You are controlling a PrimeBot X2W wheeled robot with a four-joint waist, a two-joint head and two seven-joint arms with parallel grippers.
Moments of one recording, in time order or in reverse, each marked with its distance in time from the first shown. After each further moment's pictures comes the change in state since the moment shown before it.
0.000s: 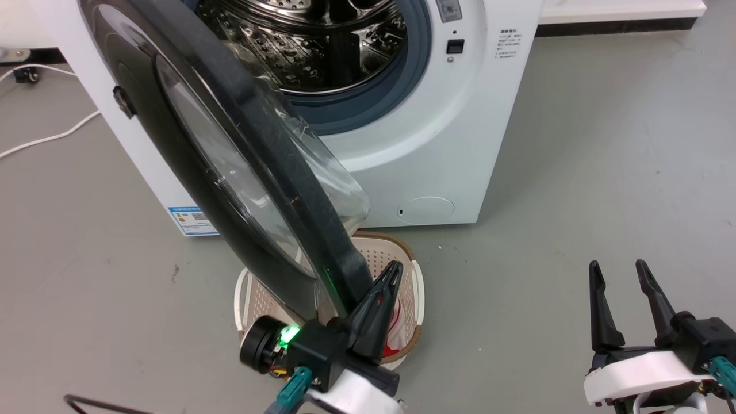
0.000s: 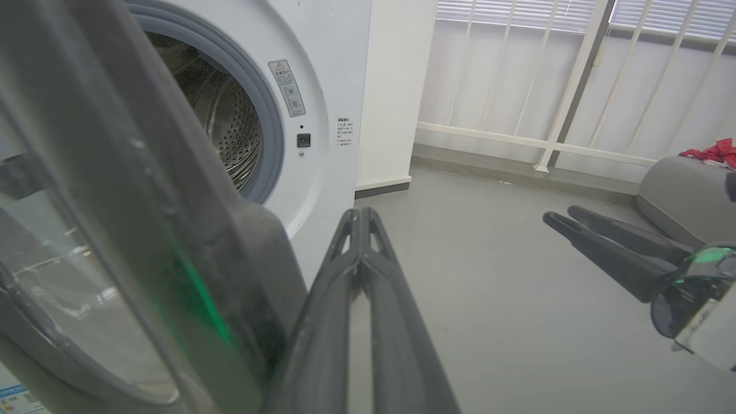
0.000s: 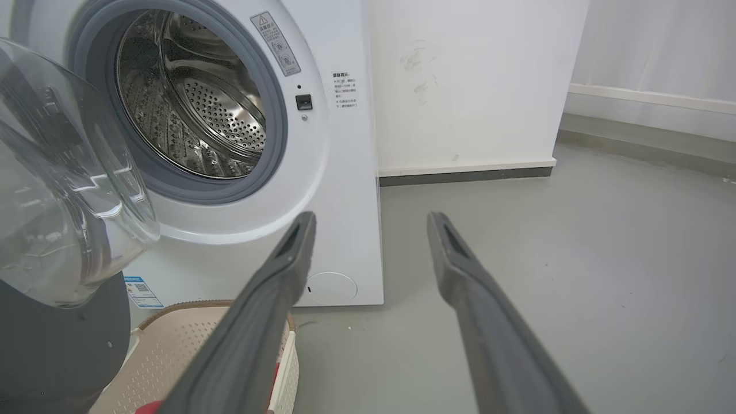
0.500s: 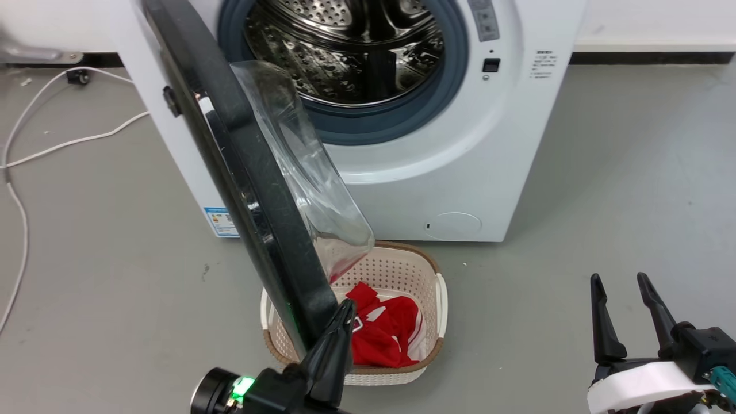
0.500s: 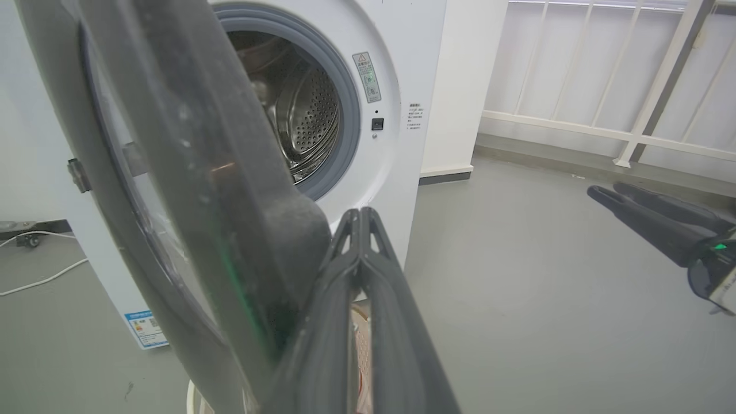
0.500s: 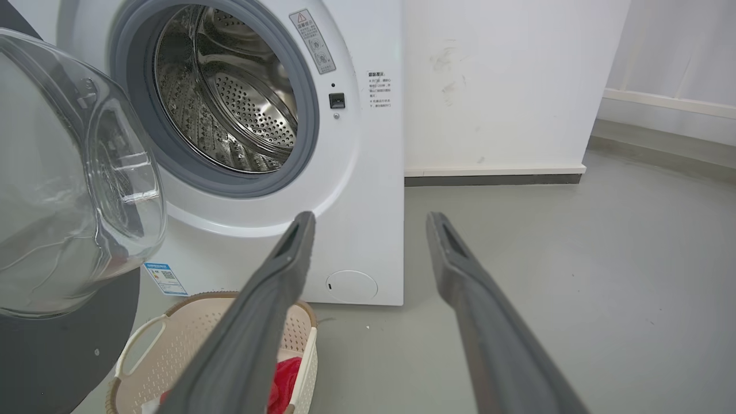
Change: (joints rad) left arm 0.188 0.107 0.025 -0.205 0.030 0.096 0.070; right arm 0.036 0.000 -0.005 -0.013 -0.013 0.000 0.021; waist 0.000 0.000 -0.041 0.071
